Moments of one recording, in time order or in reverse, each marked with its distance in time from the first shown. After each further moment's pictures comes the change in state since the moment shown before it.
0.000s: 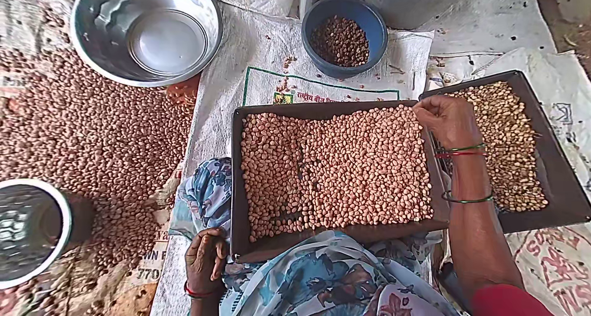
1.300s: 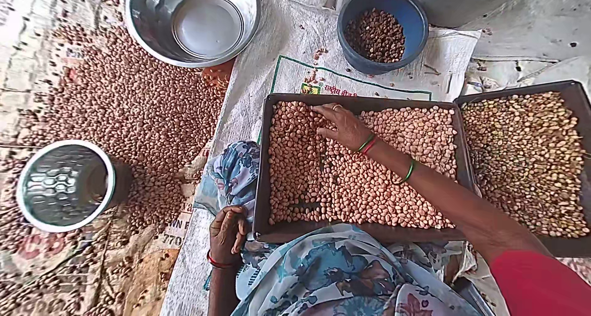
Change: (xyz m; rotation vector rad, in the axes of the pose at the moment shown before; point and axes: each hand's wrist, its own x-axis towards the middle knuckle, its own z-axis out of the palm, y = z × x) left_hand 0.000 -0.004 -0.002 -0.052 -0.020 0.018; right_hand 0.056 -0.106 0.160 0.182 -0.314 -0.612
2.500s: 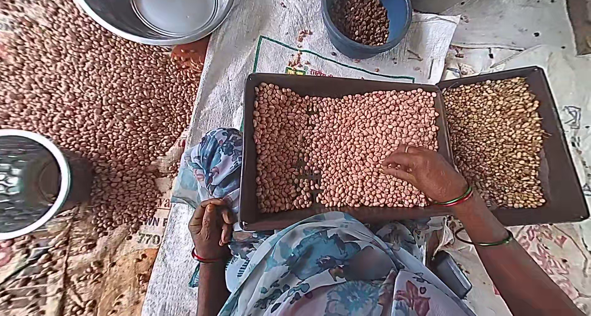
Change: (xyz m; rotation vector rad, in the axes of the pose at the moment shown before) left_hand -0.004 -0.007 -0.002 0.087 0.035 0.092; right_hand -0.191 -0.014 -0.066 -0.285 -0.017 0.104
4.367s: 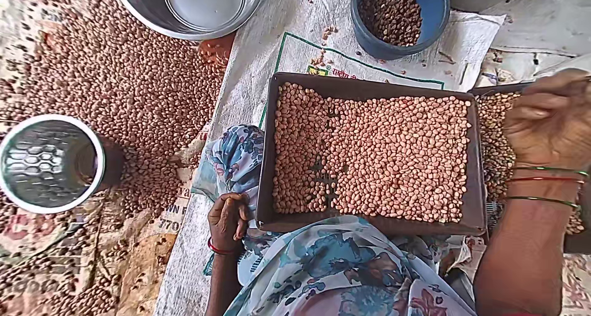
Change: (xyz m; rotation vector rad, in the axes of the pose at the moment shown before) left_hand 0.003 0.002 -0.001 -0.066 -0.026 -0.041; right_hand 0.020 0.067 -0.055 1.641 0.611 0.159
